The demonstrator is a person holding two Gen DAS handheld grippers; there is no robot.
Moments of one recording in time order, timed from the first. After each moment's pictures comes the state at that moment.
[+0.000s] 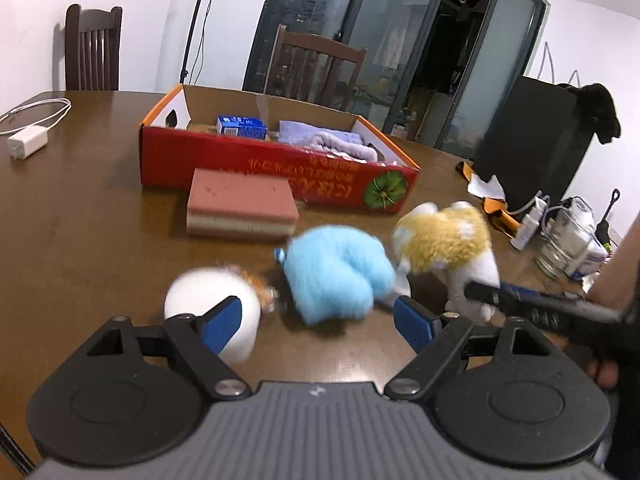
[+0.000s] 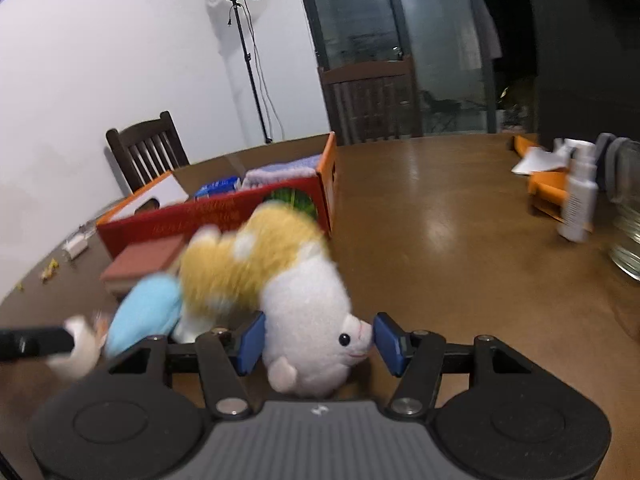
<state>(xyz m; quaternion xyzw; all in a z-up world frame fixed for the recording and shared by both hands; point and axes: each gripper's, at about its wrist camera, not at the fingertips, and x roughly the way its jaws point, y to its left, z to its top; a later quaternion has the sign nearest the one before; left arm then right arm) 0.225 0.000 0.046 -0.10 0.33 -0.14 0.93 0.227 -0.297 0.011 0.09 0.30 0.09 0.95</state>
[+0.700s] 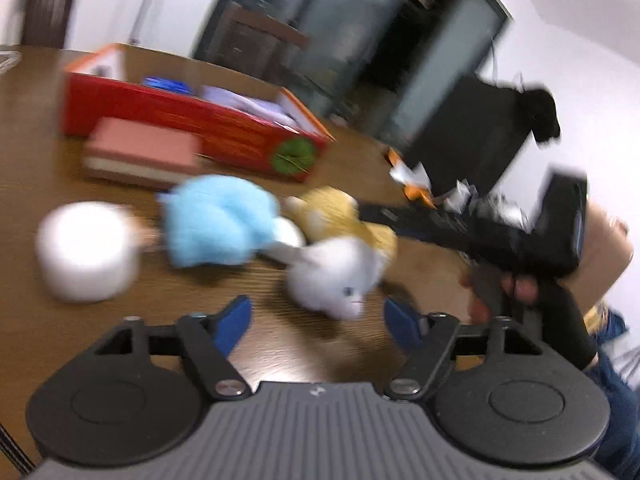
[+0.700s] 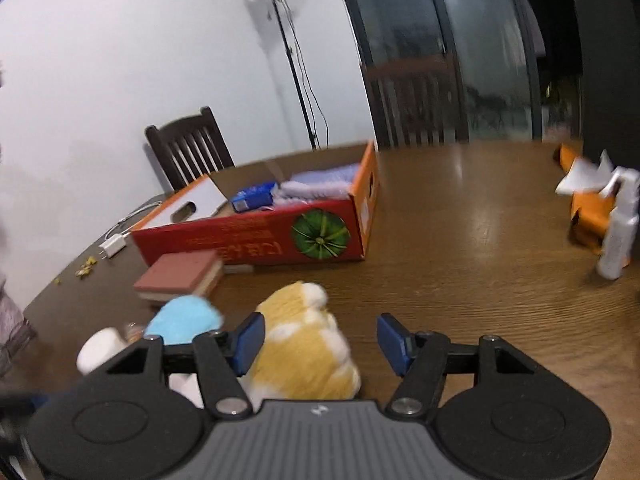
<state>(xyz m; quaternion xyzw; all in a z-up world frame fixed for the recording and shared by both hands) 0.221 -0.053 0.033 -0.15 0.34 -0.24 0.90 0.277 -0.320 0.027 0.11 0.31 0.17 0.93</state>
